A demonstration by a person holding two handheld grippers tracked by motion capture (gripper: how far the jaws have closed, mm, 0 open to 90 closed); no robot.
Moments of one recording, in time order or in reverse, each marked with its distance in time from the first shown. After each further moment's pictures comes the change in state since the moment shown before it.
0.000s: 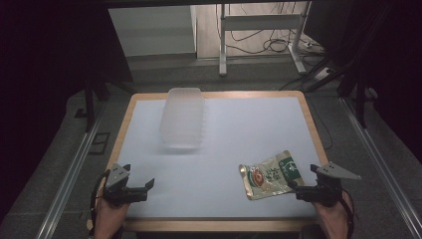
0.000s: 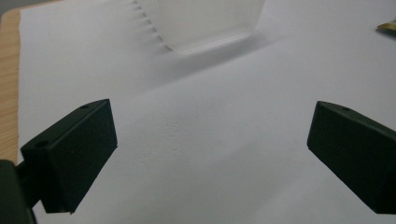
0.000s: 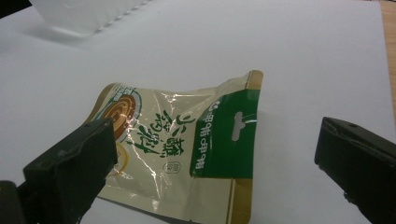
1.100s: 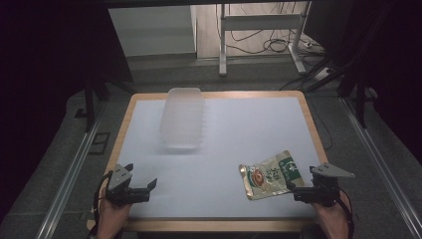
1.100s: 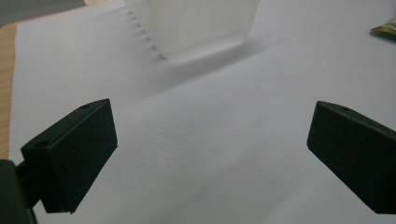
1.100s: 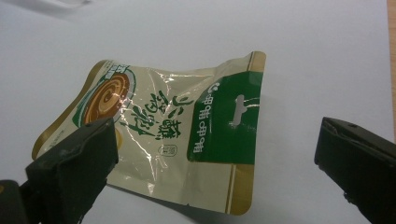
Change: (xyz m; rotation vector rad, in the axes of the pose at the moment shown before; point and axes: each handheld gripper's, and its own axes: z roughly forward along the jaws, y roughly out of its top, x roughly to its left) left arm -0.004 -0.004 0.006 -0.041 -0.009 0.021; right arm 0.004 0.001 0.003 0.088 -0.036 -0.039
